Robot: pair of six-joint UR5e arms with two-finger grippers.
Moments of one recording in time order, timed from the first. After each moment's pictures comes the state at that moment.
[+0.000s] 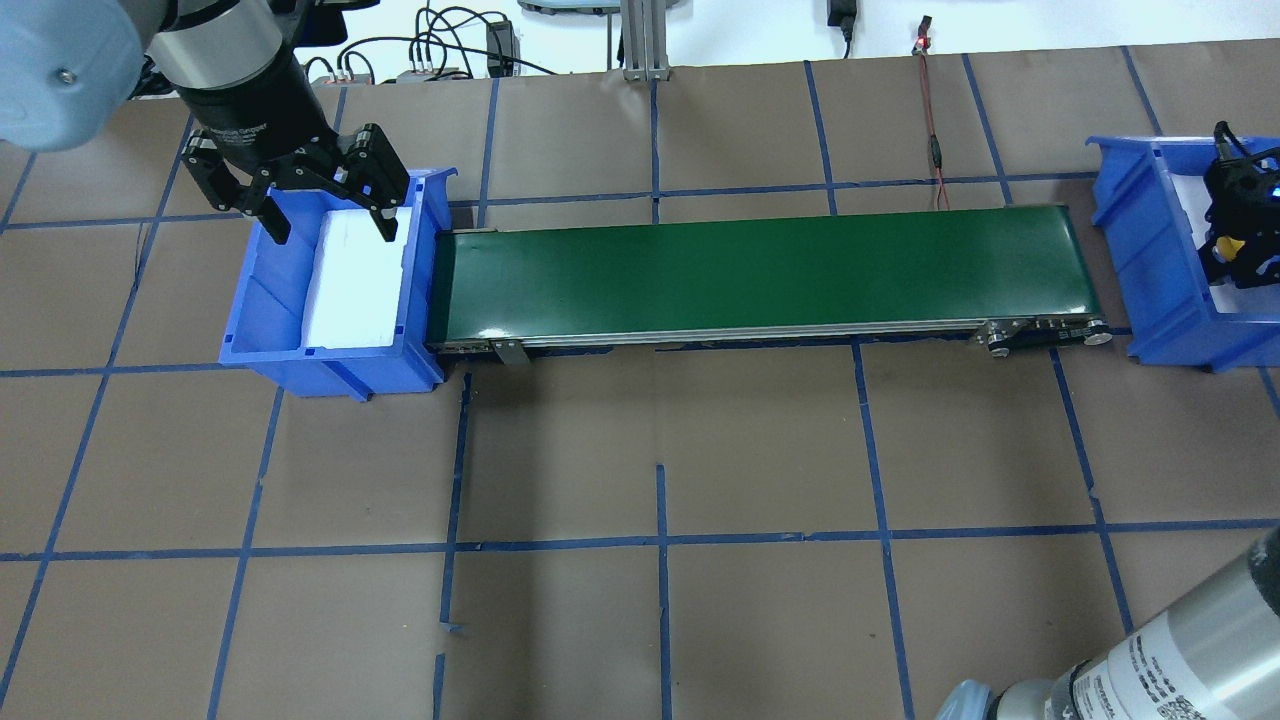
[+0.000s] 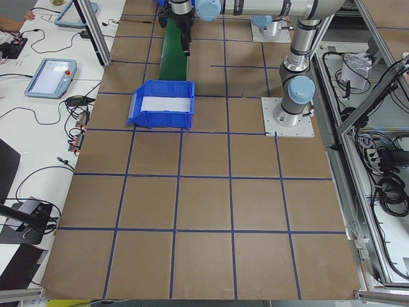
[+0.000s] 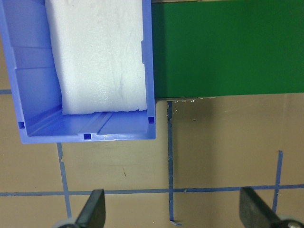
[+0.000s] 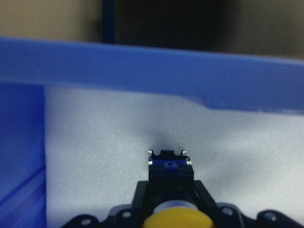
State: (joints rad) left arm -1.55 -1.69 -1.45 -1.67 1.59 0.04; right arm 0.92 -1.05 1.59 -2.16 -1.54 -2.25
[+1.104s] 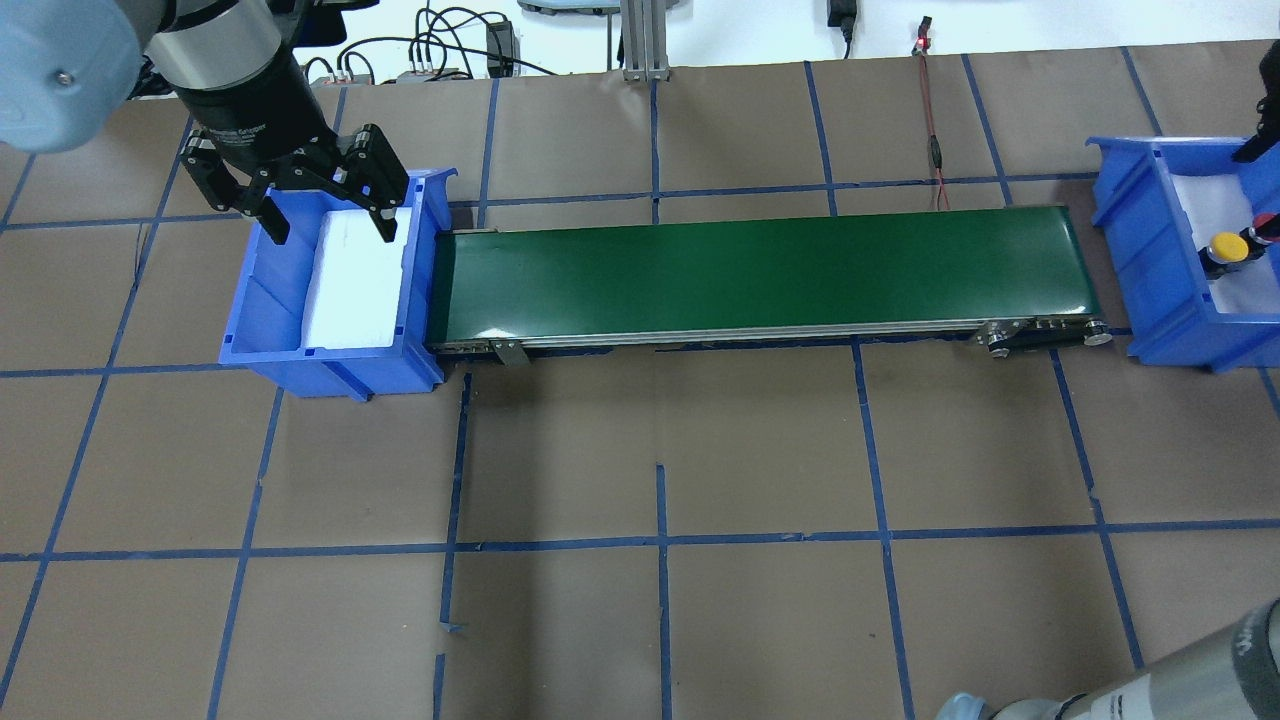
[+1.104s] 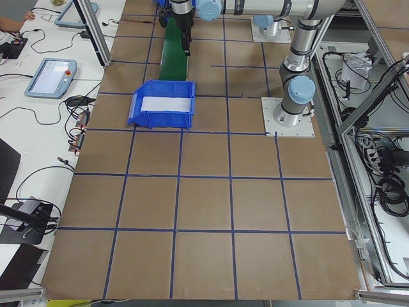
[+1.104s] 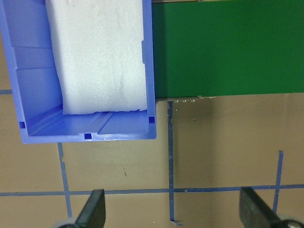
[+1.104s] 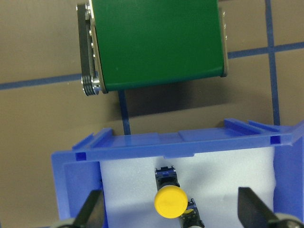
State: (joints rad) left arm -1.55 -1.69 -1.45 -1.67 1.59 0.05; right arm 1.00 -1.24 1.43 -1.76 -1.51 -1.99
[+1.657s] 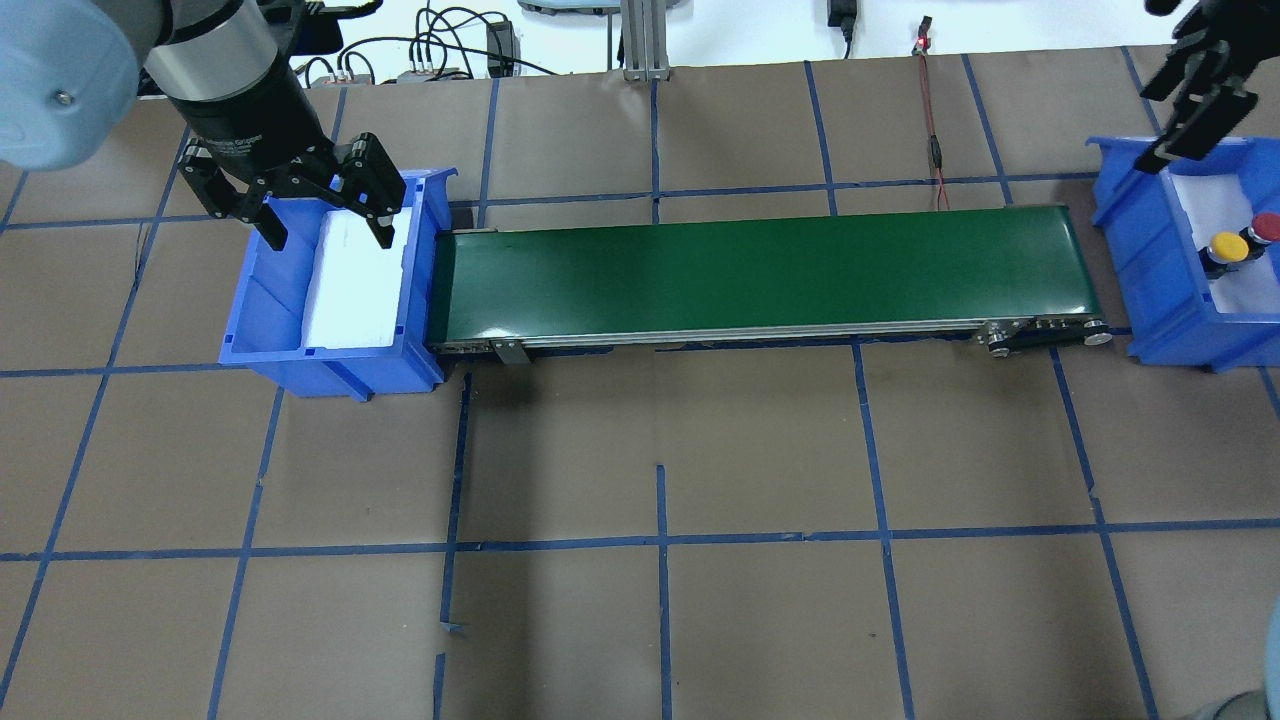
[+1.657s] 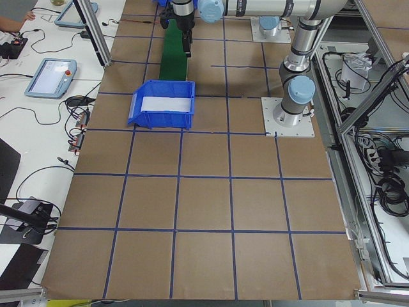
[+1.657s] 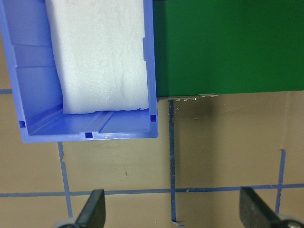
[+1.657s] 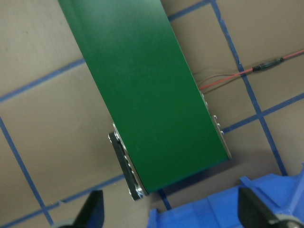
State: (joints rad) left arm -1.54 -1.67 -1.49 -1.64 1.59 0.05; right arm 1.24 -1.33 1.36 -1.59 -1.50 -1.46
